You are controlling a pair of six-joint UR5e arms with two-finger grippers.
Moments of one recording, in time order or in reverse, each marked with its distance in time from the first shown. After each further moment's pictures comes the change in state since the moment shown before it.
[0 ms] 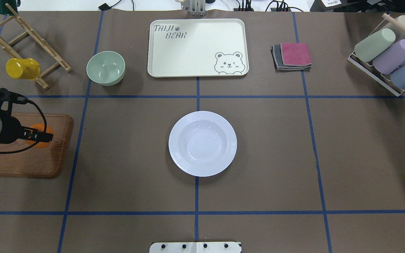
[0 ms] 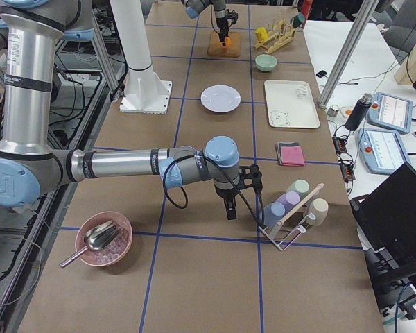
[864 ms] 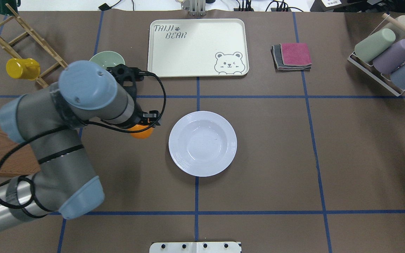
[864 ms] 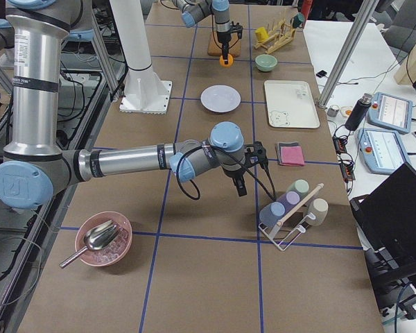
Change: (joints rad) left arm 0.205 -0.690 0.038 0.661 0.097 -0.358; right arm -0.091 0.053 0.017 0.169 0.084 0.137
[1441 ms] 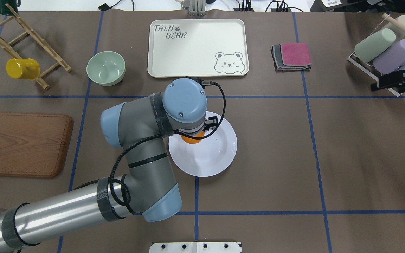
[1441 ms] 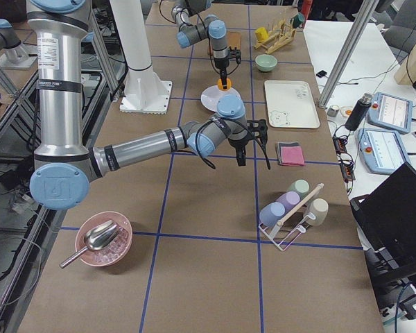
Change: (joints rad) left arm 0.106 -0.275 0.326 -0.032 0.095 -0.147; right arm -0.270 0.091 0.059 0.140 -0.188 0.603
